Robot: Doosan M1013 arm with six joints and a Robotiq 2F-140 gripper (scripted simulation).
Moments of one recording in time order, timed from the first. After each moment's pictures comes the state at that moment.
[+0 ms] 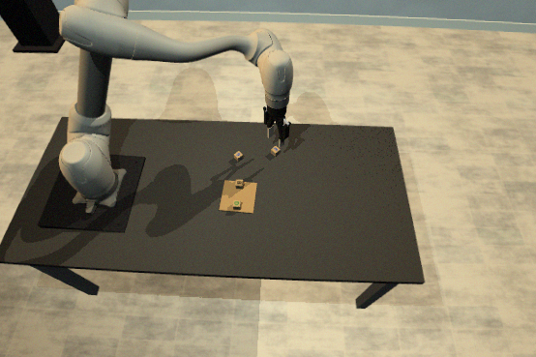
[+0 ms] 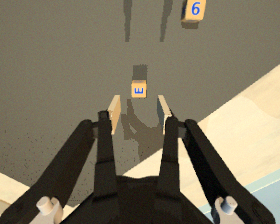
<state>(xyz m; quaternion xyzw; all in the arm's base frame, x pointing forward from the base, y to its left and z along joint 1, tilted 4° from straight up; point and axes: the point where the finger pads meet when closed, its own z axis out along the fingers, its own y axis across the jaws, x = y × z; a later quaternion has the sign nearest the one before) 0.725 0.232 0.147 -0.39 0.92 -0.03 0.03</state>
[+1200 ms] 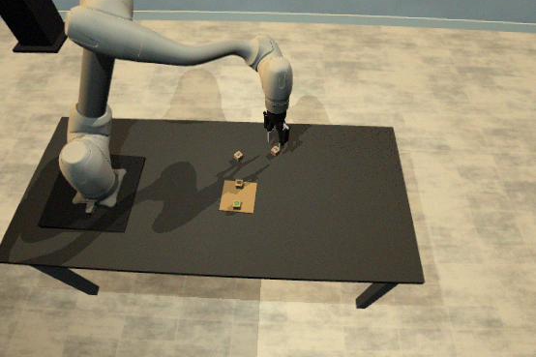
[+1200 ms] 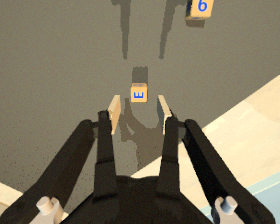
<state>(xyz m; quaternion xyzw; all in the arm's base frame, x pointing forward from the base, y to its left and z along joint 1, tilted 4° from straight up) 0.727 0.231 0.121 -0.39 0.92 -0.03 0.03</state>
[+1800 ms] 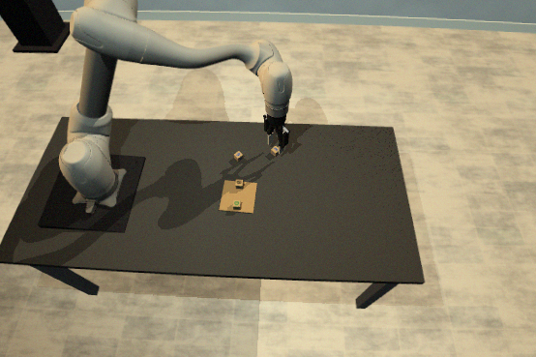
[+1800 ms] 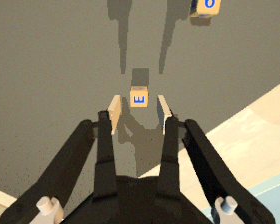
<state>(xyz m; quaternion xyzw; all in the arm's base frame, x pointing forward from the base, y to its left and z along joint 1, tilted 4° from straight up) 0.728 0.231 0.100 -0.39 0.92 -0.03 0.03</state>
